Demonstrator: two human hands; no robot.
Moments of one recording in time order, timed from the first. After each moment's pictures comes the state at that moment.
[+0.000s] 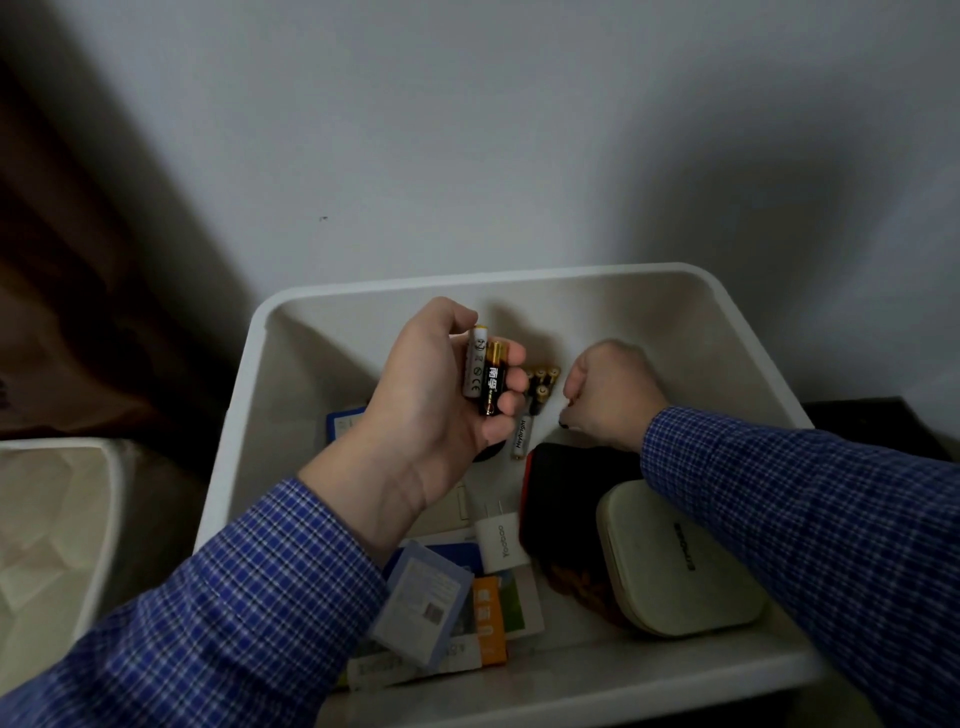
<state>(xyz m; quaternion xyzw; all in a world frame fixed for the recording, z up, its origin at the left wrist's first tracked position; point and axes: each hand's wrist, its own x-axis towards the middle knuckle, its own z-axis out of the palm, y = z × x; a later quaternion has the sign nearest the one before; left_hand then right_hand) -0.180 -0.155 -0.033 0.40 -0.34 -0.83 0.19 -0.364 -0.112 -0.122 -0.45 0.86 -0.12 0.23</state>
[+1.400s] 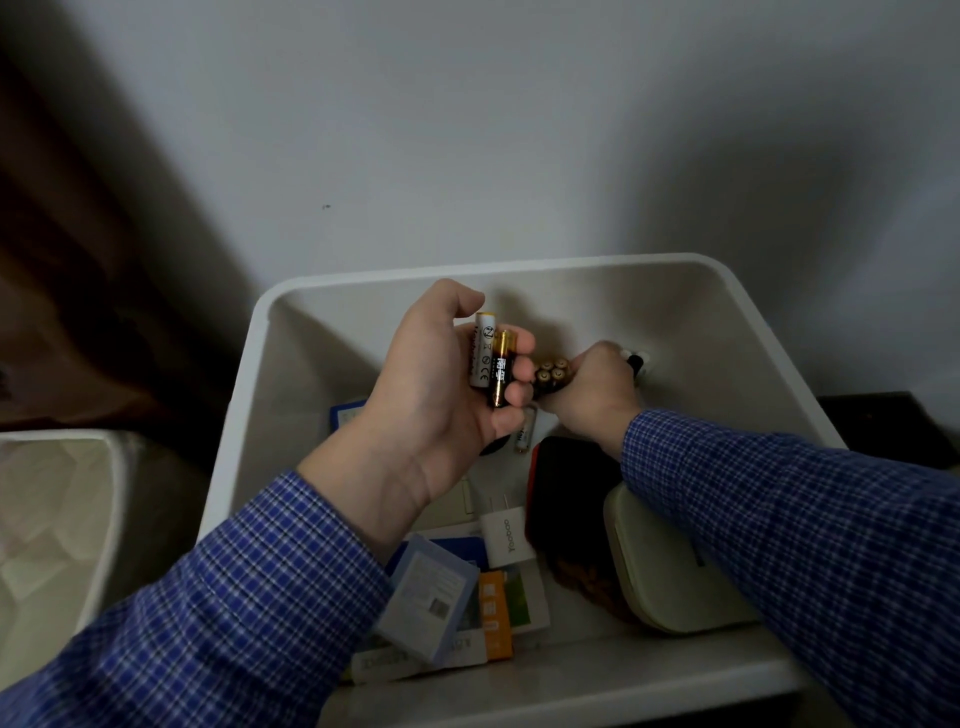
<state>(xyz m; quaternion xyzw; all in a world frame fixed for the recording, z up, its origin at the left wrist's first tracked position) -0.179 -0.154 -0.030 0.39 -0.33 -0.84 0.18 -0.341 -0.125 -0.136 -0.30 0.89 -0.24 0.25</state>
